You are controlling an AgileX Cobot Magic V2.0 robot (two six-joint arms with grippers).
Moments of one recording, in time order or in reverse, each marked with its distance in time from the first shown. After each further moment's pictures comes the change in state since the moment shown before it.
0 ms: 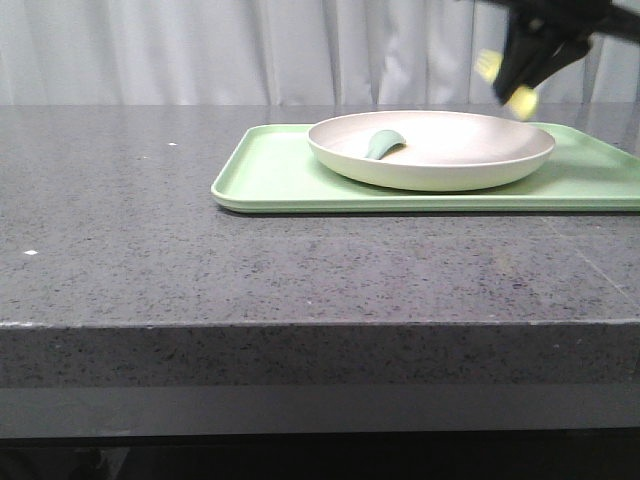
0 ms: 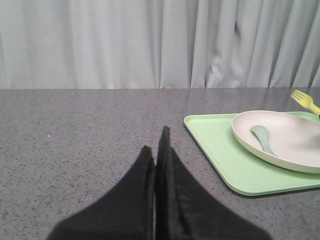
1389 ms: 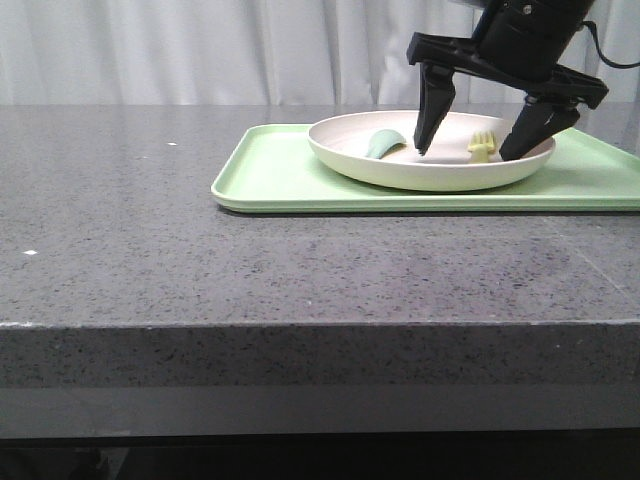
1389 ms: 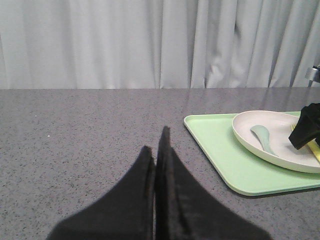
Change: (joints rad) left arm 0.000 0.000 0.000 0.000 0.000 0.000; right arm 0.095 0.122 0.002 0.007 -0.008 0.019
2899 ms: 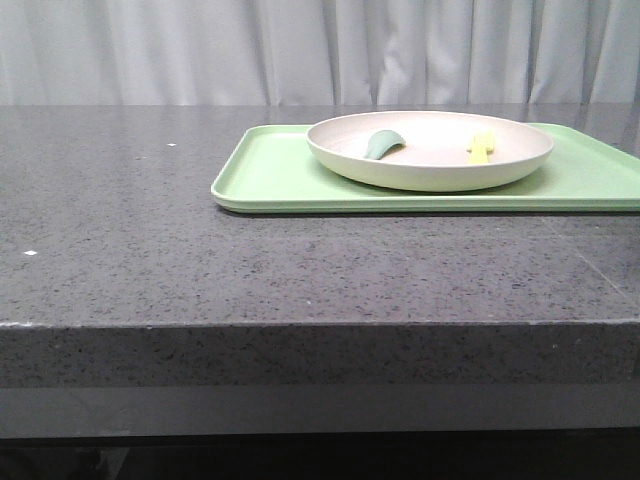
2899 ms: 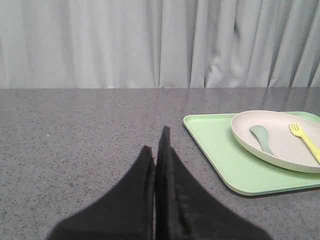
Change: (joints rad) left arm 0.000 0.000 0.000 0.000 0.000 0.000; right arm -0.053 -0.856 0.639 -0.014 -0.257 -0.211
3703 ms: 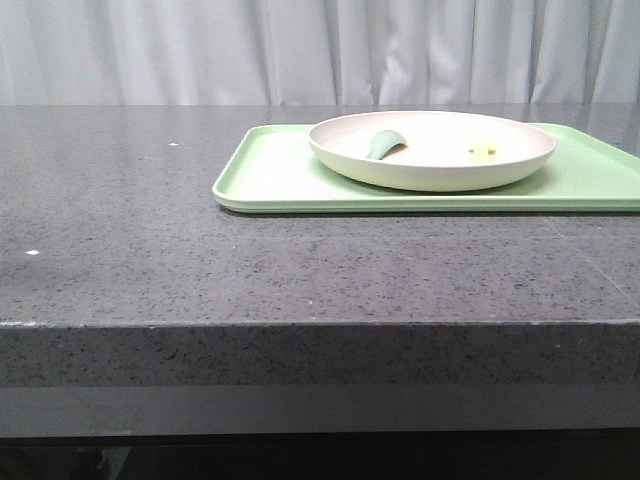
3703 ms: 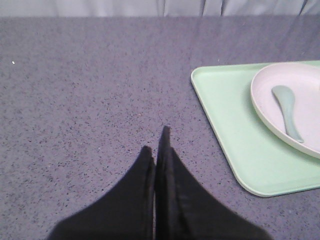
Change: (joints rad) left arm 0.000 0.565 -0.353 -0.024 0.100 -0.003; right arm -0.095 -0.415 0.356 -0.056 -0.199 -0.002
